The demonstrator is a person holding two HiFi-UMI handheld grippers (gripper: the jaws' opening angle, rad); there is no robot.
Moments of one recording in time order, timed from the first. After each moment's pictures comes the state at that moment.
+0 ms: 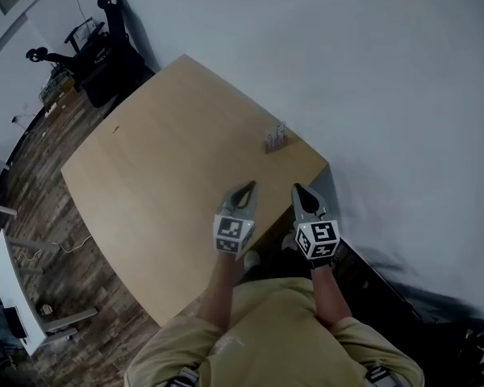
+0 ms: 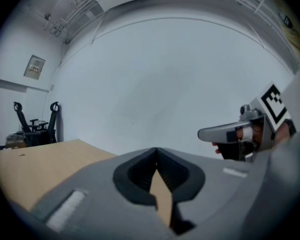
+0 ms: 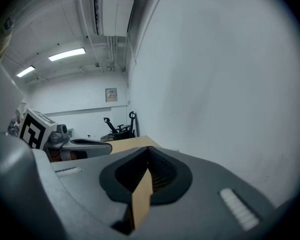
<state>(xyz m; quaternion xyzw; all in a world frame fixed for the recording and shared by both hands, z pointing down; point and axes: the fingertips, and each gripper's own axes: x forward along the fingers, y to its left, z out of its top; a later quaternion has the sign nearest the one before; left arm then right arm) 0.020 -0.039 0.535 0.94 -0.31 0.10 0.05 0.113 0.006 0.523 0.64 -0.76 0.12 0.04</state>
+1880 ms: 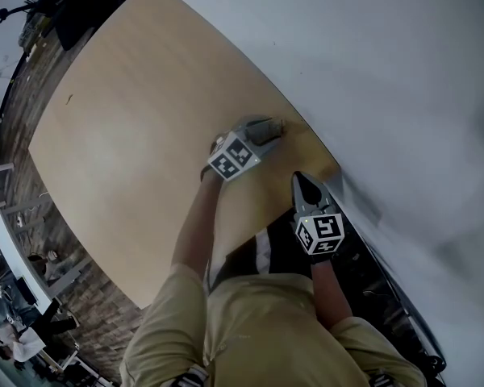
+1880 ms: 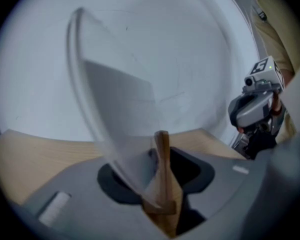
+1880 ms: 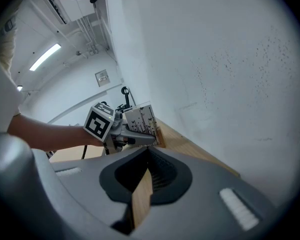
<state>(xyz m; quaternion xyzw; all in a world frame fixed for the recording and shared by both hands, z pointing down) 0.222 -0.253 0.784 0.95 -0.06 0.29 0.05 0.233 -0.142 0.727 0.58 -0.75 0.30 0.09</state>
